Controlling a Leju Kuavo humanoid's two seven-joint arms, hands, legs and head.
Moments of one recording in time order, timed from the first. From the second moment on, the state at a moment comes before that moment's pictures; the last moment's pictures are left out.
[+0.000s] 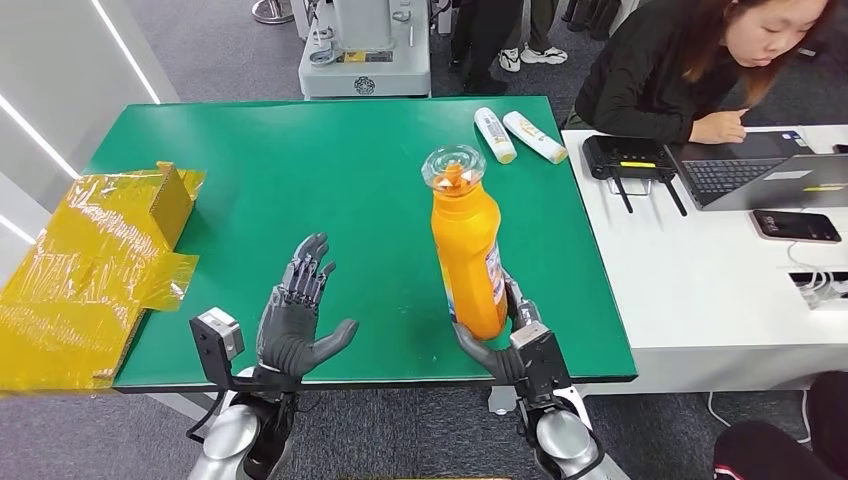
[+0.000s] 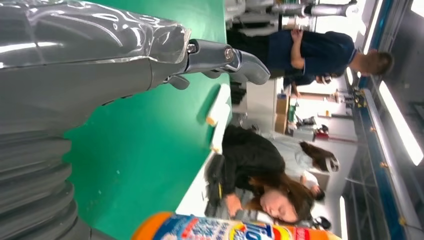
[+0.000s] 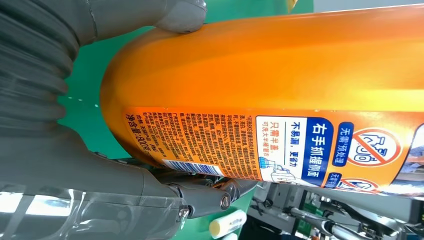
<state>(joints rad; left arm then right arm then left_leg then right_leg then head) -0.11 -0.08 -0.31 -1.34 0.07 -0.09 -0.48 -0.22 -0.07 0.54 -1.28 -0.04 -0.30 -0.45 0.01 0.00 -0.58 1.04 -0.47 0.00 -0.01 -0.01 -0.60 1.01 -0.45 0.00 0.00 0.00</state>
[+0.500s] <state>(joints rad) -0.38 -0.07 -0.34 -1.25 0.10 -0.23 -0.37 -0.47 0.05 0.57 -1.04 0.05 -0.14 -0.37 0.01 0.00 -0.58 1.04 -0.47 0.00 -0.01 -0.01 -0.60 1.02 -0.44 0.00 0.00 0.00</state>
